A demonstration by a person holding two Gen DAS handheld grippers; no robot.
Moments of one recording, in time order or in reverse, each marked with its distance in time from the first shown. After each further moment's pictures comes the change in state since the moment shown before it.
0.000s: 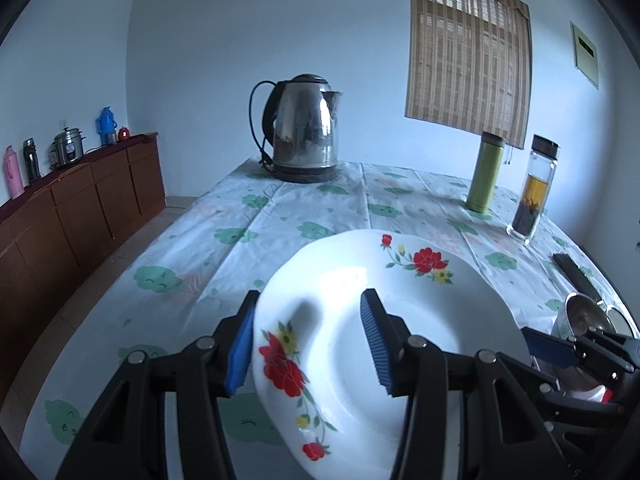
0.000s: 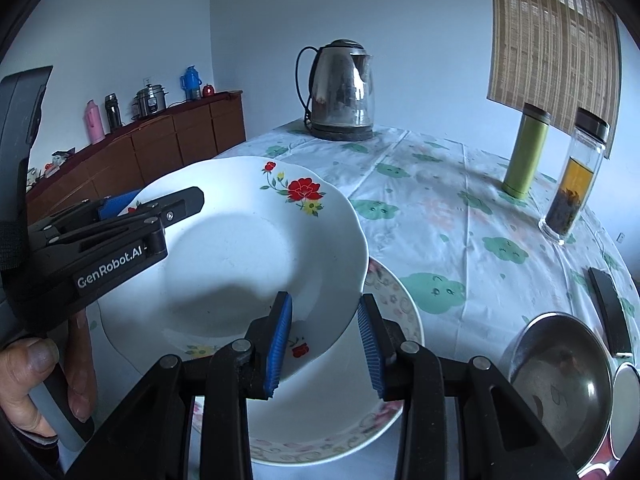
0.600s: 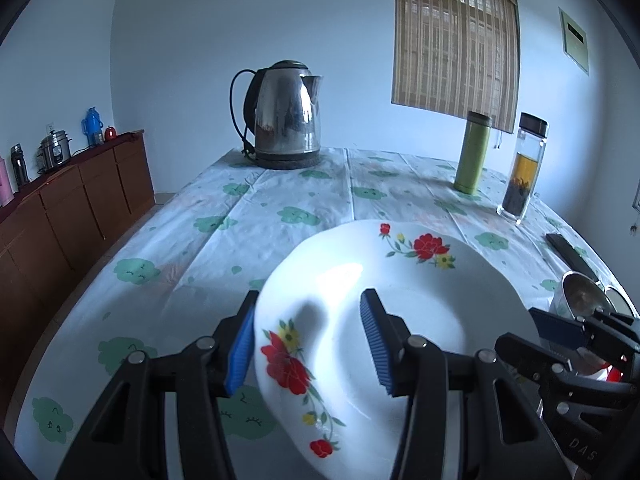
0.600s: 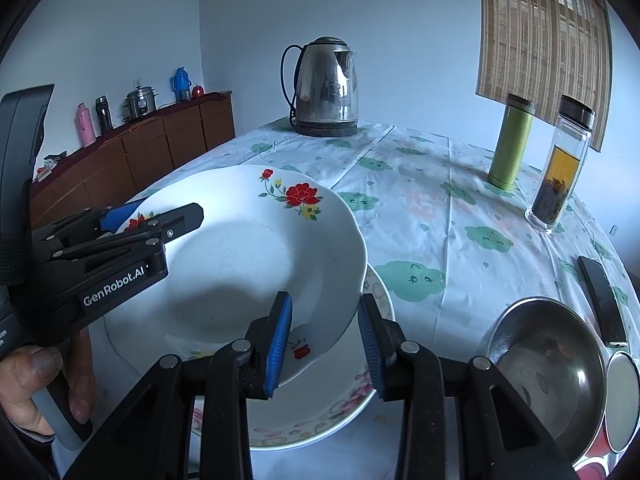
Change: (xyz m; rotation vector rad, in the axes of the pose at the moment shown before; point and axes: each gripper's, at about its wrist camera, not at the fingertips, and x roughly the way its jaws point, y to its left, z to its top) left arm 0.008 -0.014 -0.009 0.037 0.035 -0.031; right arm -0.005 -0.013 -0.008 0.018 0.001 -0.029
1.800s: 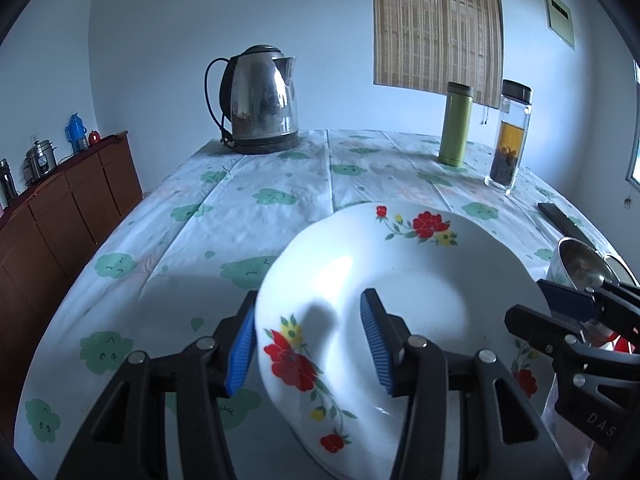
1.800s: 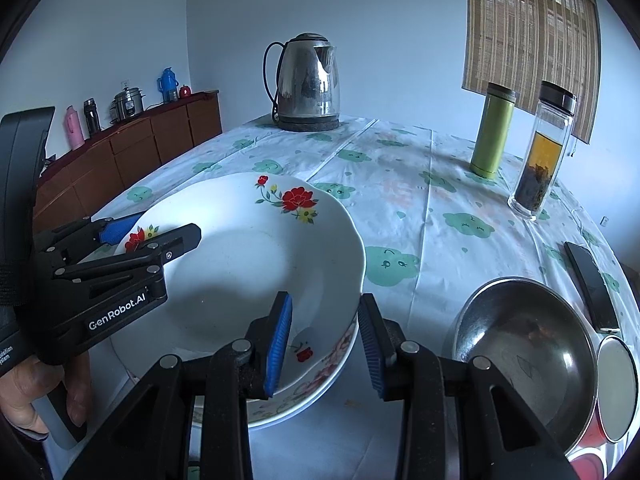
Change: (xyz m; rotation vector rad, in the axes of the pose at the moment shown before) left arm 0.010 -0.020 -0.012 0.069 0.051 -0.023; right arm -0.002 -0.014 -0.008 0.021 0.011 -0.037
